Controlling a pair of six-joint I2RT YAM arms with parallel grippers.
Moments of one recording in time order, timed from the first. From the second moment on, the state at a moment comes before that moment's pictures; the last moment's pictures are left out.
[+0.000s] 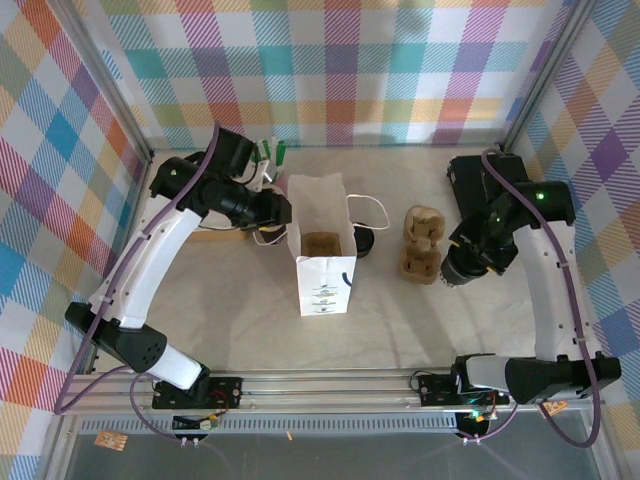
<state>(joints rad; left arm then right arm) -0.48 1.53 1.88 -1.37 0.35 -0.51 0.11 1.29 1.66 -1.68 0.04 0.78</state>
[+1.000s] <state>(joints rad) -0.48 1.74 2.11 -1.61 0.38 -0.50 0.42 1.66 2.43 -1.69 0.00 0.78</state>
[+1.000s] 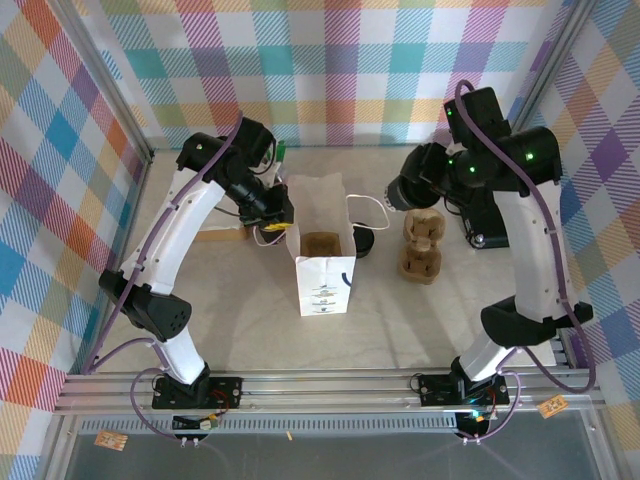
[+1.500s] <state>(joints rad) -0.48 1.84 2.32 -1.70 0.35 -0.40 0.55 1.70 2.55 -1.68 -0.09 0.84</state>
